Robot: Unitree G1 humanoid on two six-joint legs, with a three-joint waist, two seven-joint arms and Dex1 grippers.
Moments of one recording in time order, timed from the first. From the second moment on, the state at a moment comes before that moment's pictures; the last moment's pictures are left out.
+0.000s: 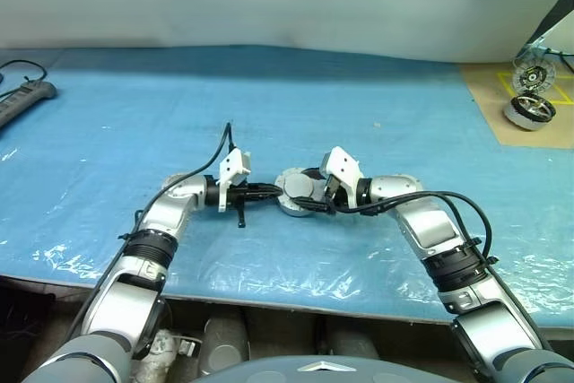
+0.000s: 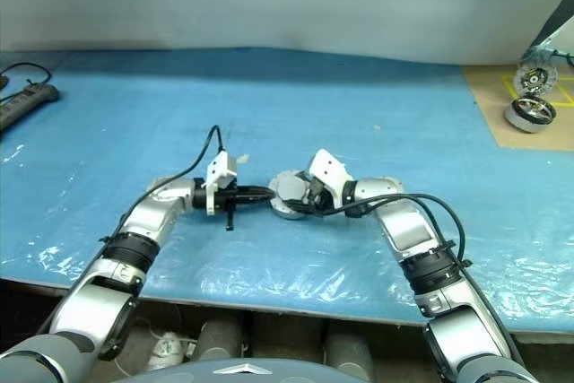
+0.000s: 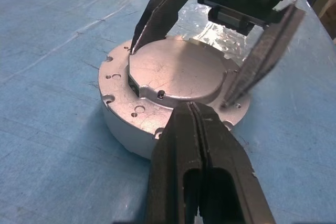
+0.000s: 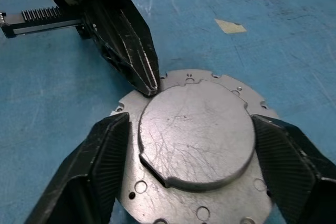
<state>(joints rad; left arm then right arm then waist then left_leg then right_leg) -0.56 0.33 -0.16 0.57 -0.21 0.00 -1.27 -0.44 -0.42 0.29 0.03 0.12 0.43 0.91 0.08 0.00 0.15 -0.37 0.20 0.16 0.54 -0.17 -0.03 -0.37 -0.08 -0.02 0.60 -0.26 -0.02</state>
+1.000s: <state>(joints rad) -0.58 0.32 -0.16 0.59 -0.20 0.00 -1.29 -0.38 -0.35 -0.17 0.07 0.66 1.04 0.76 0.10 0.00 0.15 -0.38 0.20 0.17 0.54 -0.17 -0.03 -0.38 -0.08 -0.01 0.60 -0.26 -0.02</state>
